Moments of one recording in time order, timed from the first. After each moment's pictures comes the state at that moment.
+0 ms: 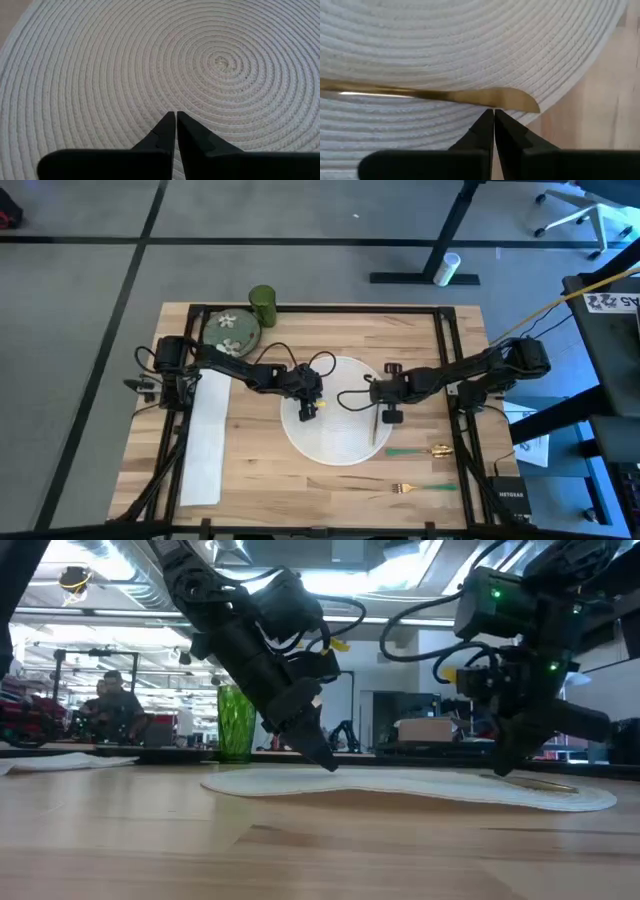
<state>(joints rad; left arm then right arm) 0.05 1.89 0.96 0.12 -0.08 -0.07 0.06 1.46 0.64 -0.53 0.28 0.03</state>
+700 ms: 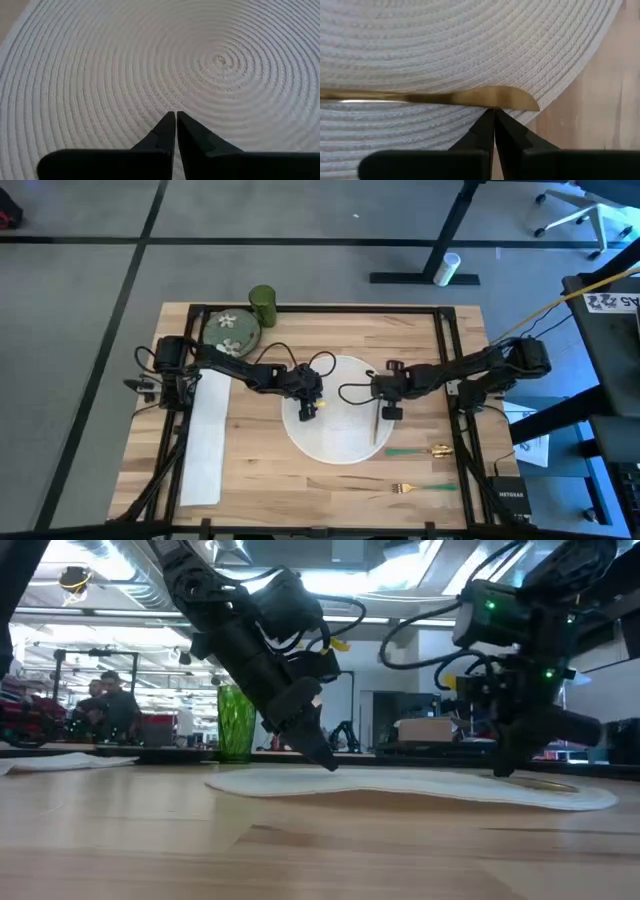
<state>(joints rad) 0.05 1.89 0.96 0.12 -0.08 -0.06 -0.01 1.46 0.61 -0.46 0.23 0.02</state>
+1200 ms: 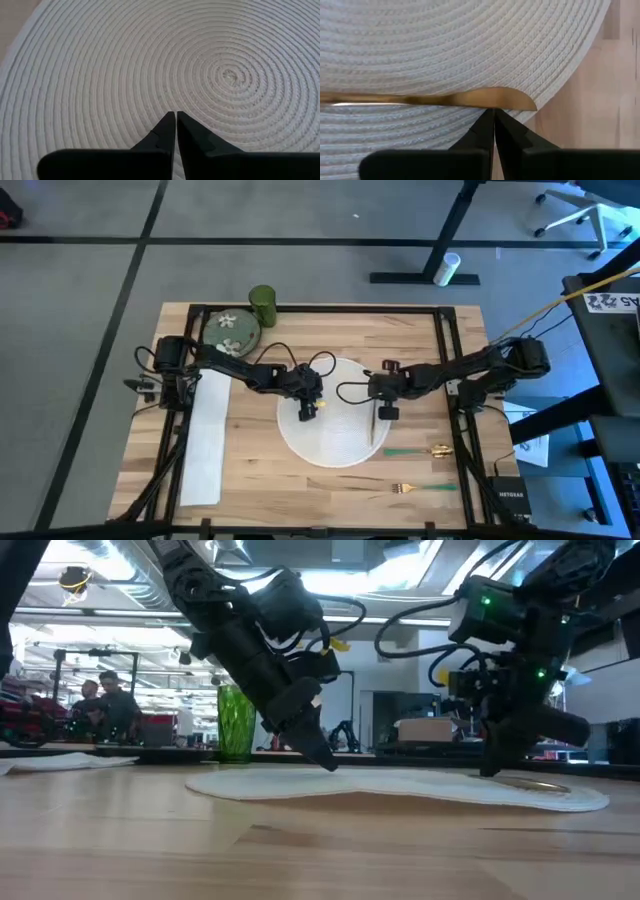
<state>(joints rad) 0.05 1.89 0.96 0.11 -0.08 -0.06 -0.01 1.46 0.61 -0.39 0.24 -0.03</state>
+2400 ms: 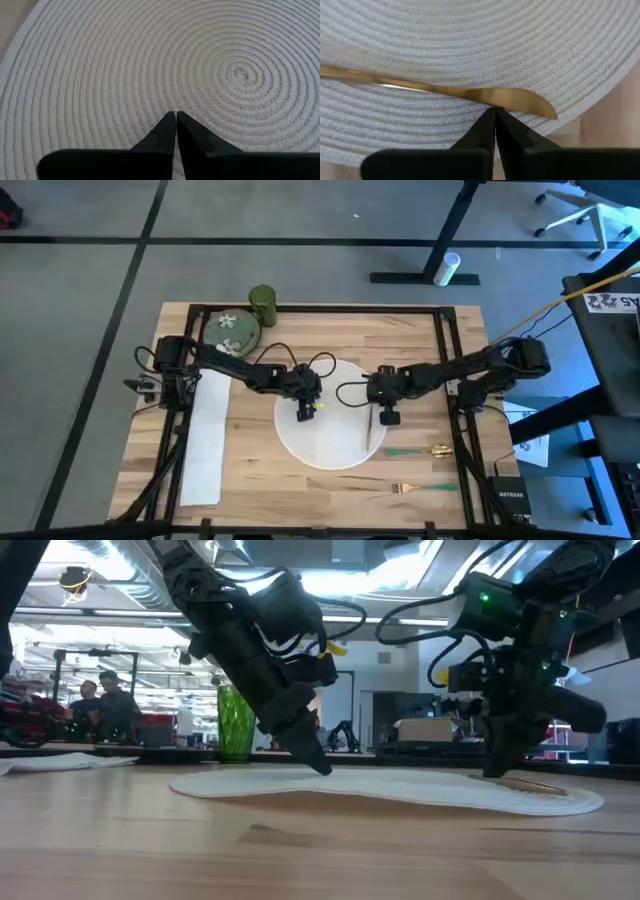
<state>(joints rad) 0.05 1.89 0.96 0.07 -0.08 -0.05 -0.01 1.46 0.61 -0.37 0.05 -0.06</state>
